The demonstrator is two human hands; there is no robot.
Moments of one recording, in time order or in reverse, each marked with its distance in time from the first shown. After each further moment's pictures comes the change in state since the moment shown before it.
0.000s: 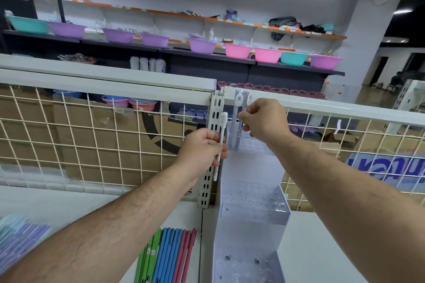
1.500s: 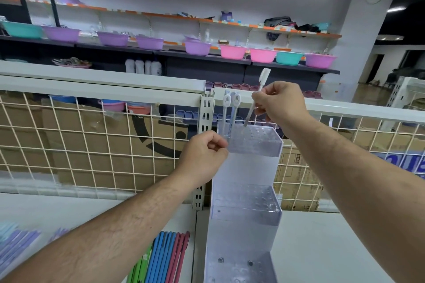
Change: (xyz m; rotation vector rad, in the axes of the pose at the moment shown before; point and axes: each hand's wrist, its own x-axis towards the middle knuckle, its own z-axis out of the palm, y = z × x) left_hand -0.002 -0.006 0.022 0.274 0.027 0.289; right_hand 0.016 -0.001 -0.054 0.244 0.031 0.015
